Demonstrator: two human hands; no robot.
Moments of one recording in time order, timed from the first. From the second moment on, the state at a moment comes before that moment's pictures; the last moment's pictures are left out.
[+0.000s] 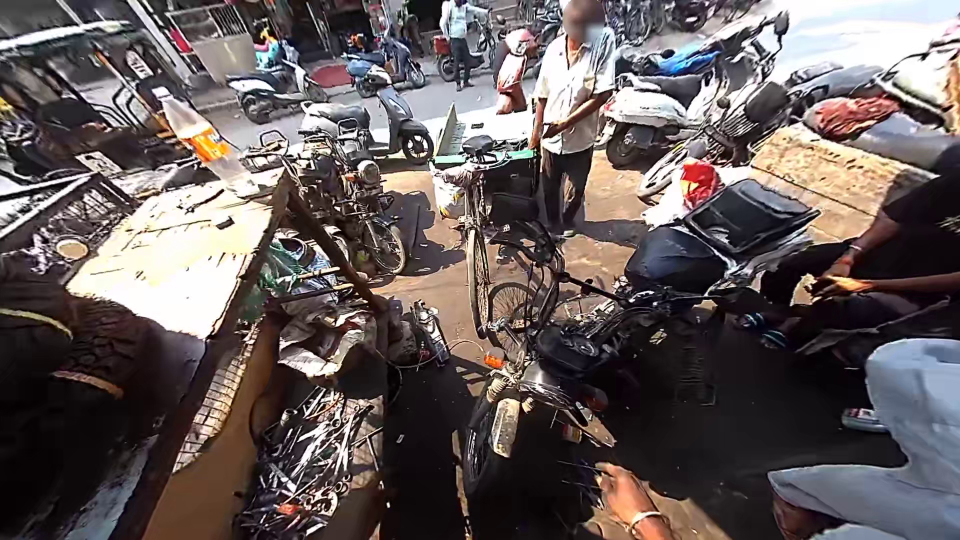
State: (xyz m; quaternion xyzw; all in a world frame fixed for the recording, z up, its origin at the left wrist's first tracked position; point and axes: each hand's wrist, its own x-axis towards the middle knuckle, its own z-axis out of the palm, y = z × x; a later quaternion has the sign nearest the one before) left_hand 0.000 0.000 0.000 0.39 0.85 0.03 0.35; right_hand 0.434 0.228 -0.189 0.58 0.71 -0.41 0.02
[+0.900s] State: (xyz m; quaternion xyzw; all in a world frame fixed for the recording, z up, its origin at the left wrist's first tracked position) left_hand 0.183 0.500 -0.178 0.41 0.84 0.35 0.09; right_hand 0.301 0.503 -0.187 0.60 0.68 -0.25 -0.34
